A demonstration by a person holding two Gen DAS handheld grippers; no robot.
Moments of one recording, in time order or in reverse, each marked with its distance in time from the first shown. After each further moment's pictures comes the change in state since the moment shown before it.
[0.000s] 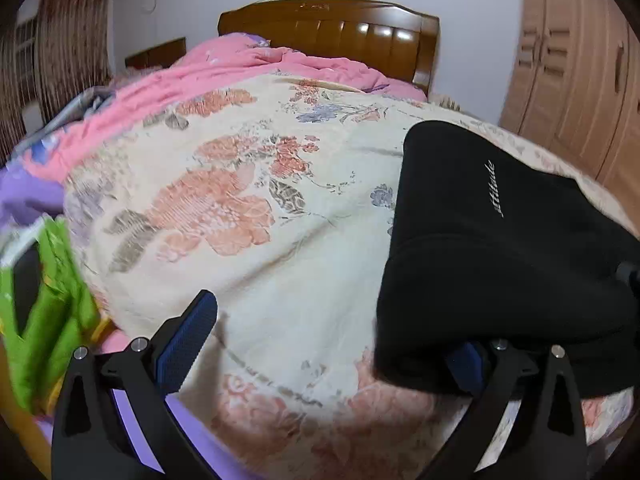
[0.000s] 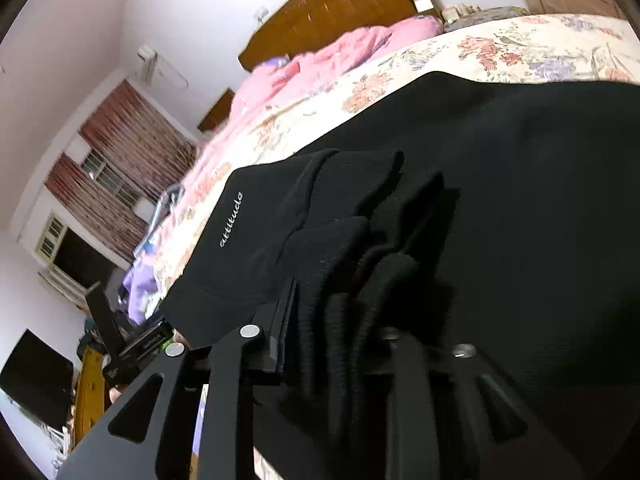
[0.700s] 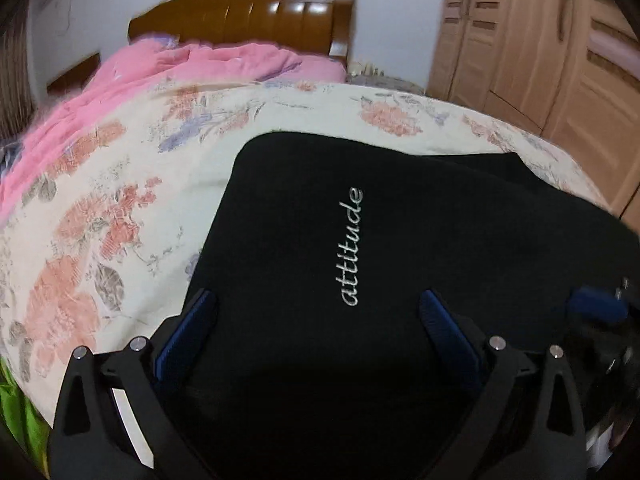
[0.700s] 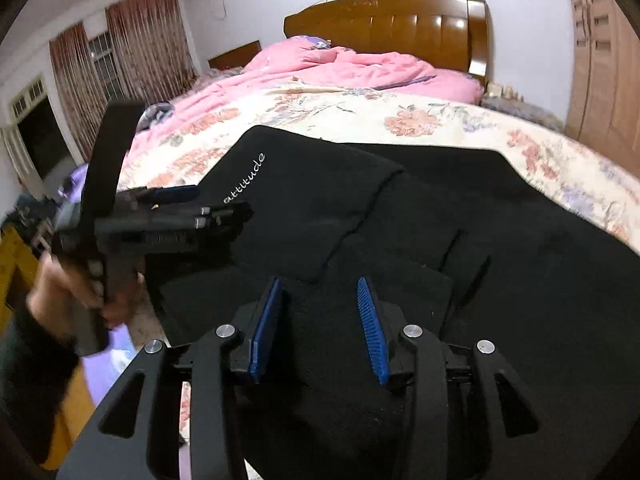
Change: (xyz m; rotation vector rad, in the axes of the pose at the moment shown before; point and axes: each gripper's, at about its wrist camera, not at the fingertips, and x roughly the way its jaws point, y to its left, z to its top) left arm 0.042 -0.097 0.051 0.172 0.091 -0.213; right arm 0.022 0.062 -0.018 -0.412 -0.005 -0.169
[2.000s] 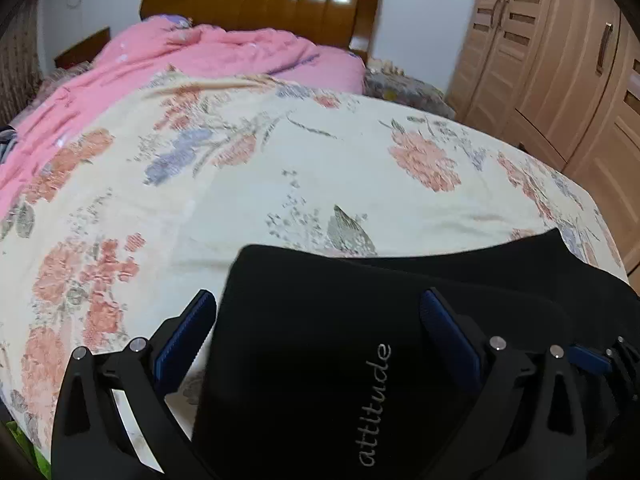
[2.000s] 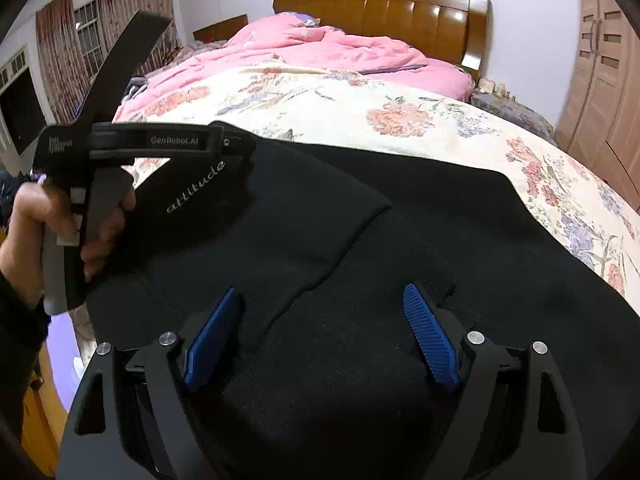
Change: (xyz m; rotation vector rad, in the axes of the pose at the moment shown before) left arm 0.044 0.026 0.077 -0.098 0.021 0.013; right arm 0.031 -0.006 0.038 -0.053 0.070 -0.137
